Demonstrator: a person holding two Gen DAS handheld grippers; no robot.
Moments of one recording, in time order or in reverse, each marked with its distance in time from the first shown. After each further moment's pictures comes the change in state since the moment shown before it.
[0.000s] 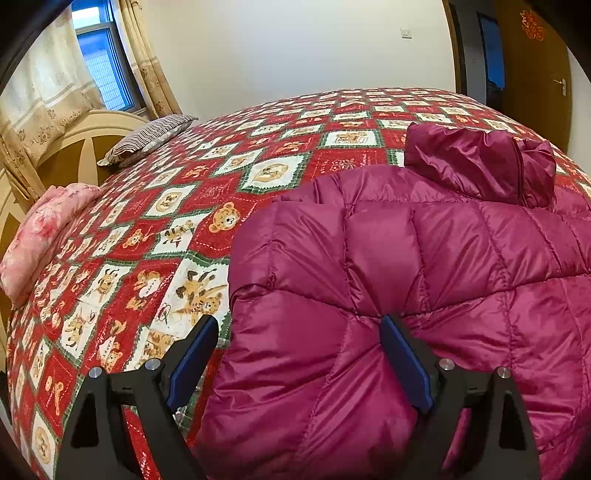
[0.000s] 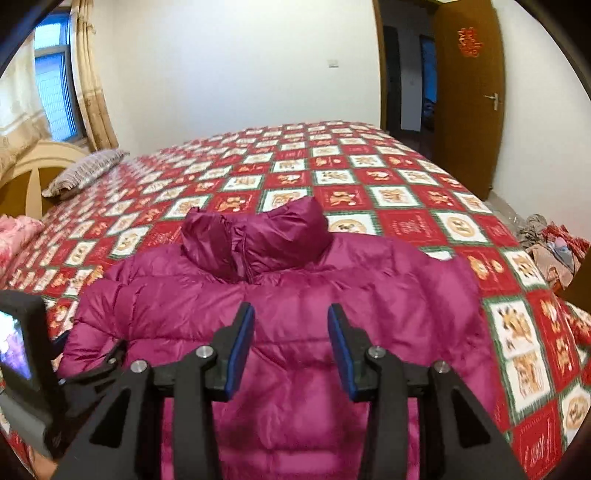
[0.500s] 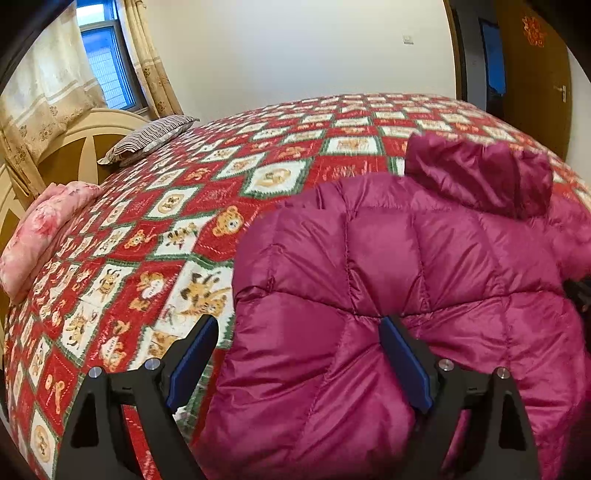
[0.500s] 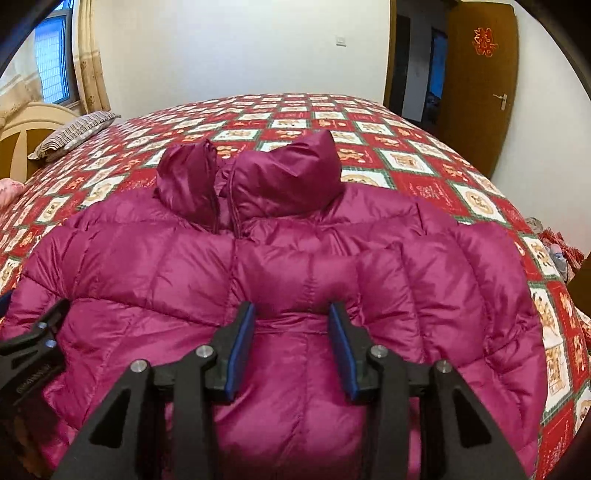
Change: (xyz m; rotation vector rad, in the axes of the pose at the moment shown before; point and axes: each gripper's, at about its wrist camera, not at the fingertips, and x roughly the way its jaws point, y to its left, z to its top) left arm -0.011 0.006 0.004 -0.024 -0.019 -0.019; right arm 0.046 0.008 -0.032 -0.069 0.084 -0.050
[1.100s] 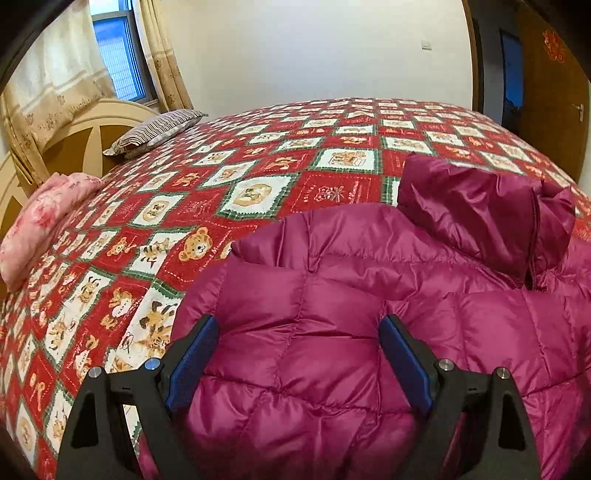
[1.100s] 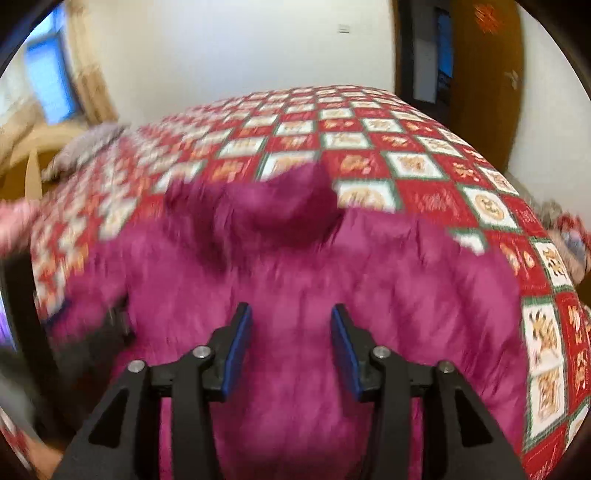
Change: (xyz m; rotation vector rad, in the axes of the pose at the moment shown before) left arm 0.033 -0.037 0.030 -0.058 0.013 0.046; right arm -0.008 -0.027 0.052 0.098 0.051 0.112
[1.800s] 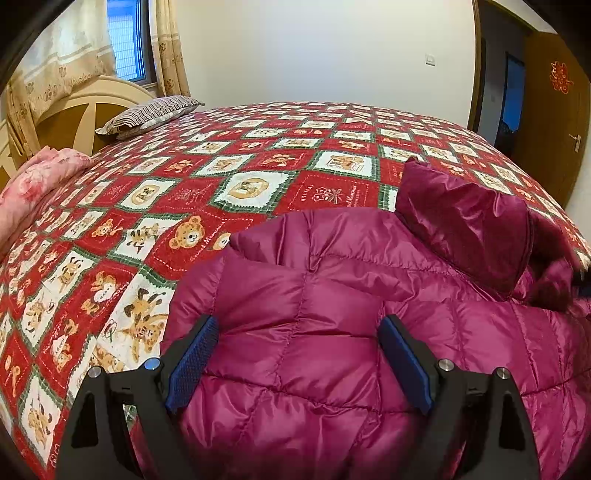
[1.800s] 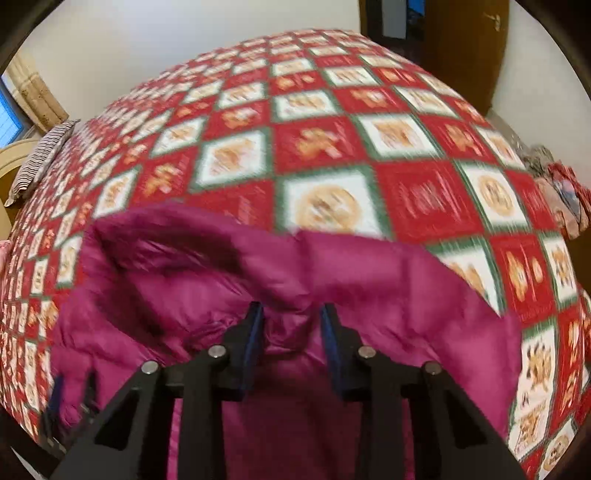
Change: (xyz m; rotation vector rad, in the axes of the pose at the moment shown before) left arm 0.003 0.017 -0.001 -0.095 0.001 -0.105; right arm 0.061 -0.047 0.046 0.121 0.261 -0.062
